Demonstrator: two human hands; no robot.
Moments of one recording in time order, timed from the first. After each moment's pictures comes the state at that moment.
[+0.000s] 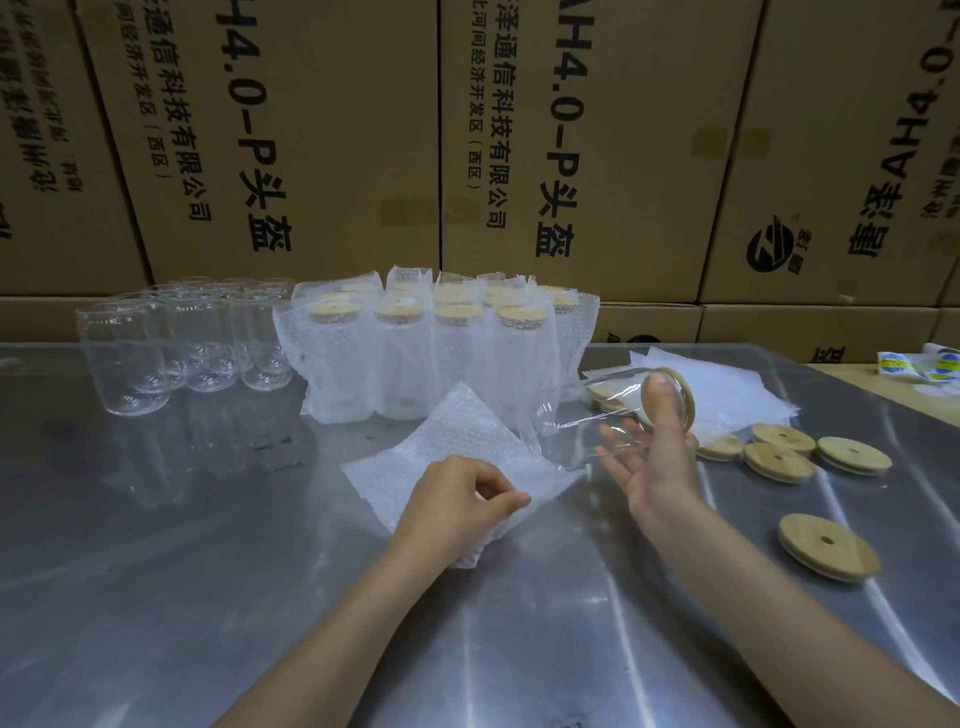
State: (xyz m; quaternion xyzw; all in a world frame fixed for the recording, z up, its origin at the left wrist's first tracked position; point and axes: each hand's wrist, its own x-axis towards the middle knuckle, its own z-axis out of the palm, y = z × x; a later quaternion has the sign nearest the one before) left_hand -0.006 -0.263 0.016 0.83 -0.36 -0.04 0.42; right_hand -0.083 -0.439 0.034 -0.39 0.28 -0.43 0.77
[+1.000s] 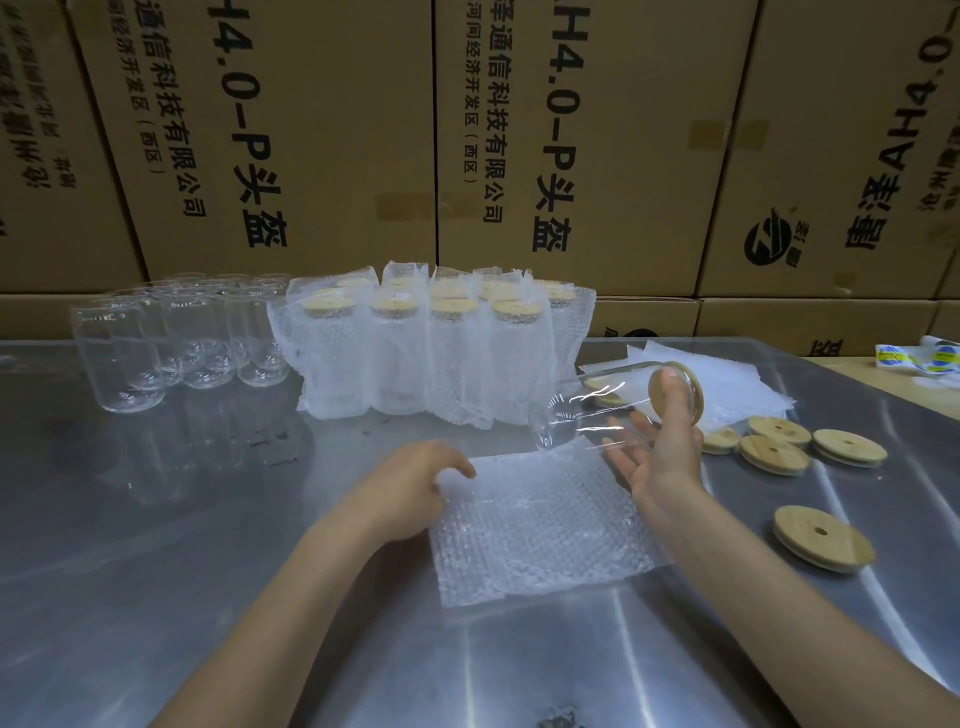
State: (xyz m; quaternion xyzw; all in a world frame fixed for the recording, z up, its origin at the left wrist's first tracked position) left_hand 0.028 -0.238 0.027 0.87 -0.45 -0.03 0.20; right_hand -0.085 -0.451 0.030 -0.38 0.30 -0.43 0.76
